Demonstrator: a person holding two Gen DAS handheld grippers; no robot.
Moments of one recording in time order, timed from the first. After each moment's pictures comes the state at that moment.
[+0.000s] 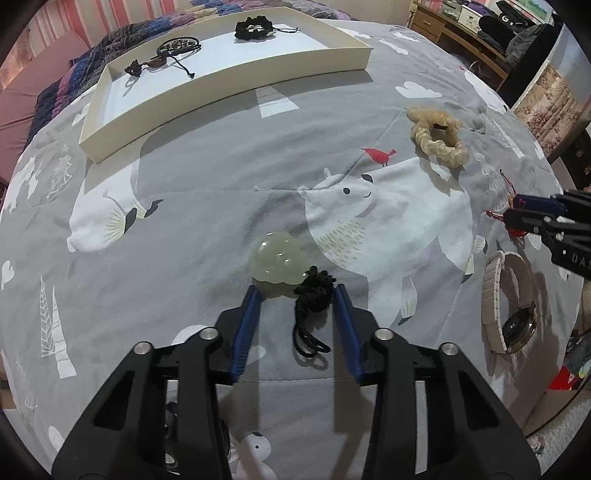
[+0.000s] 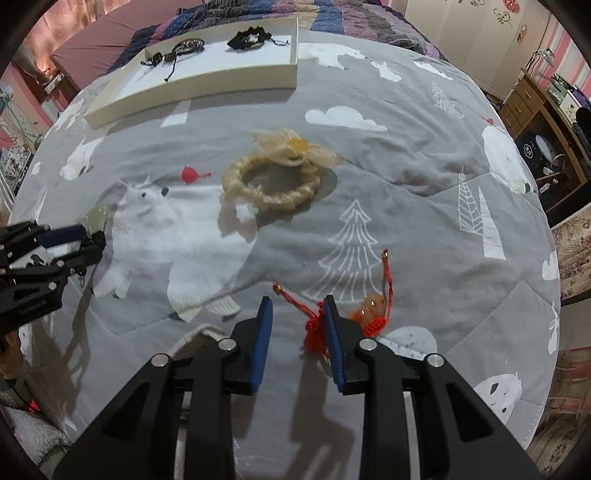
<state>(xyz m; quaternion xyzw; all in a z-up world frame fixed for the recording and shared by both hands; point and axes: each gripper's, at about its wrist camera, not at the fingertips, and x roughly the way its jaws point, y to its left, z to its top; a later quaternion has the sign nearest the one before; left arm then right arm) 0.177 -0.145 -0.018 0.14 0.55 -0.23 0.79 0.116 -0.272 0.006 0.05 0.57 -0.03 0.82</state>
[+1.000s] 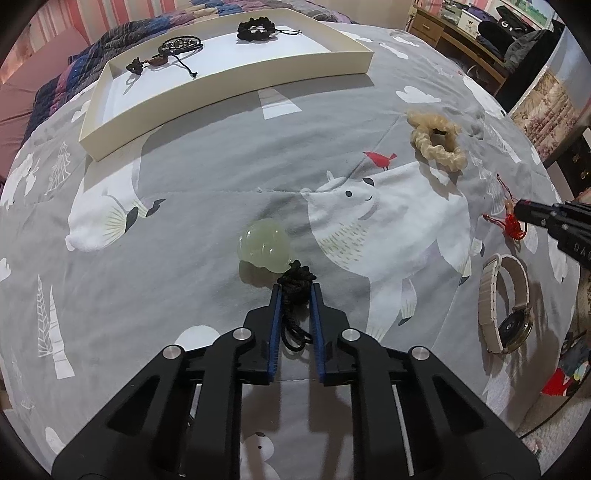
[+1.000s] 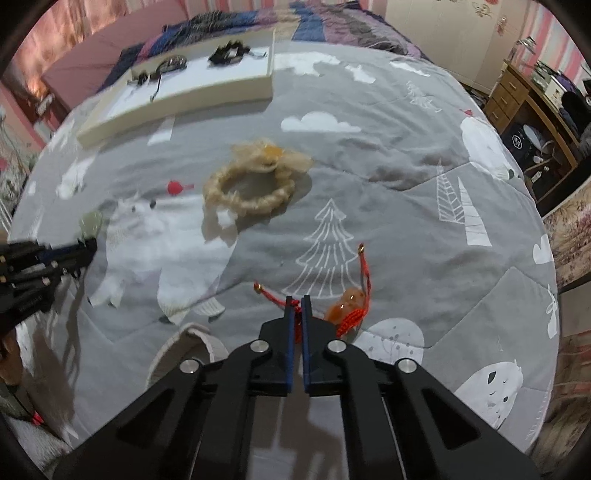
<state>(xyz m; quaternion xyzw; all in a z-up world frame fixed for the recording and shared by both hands) 0.181 -0.139 -0.016 0.12 0.55 -0.23 0.79 0.103 -0.288 0.011 0.08 0.55 -0.06 0.83</state>
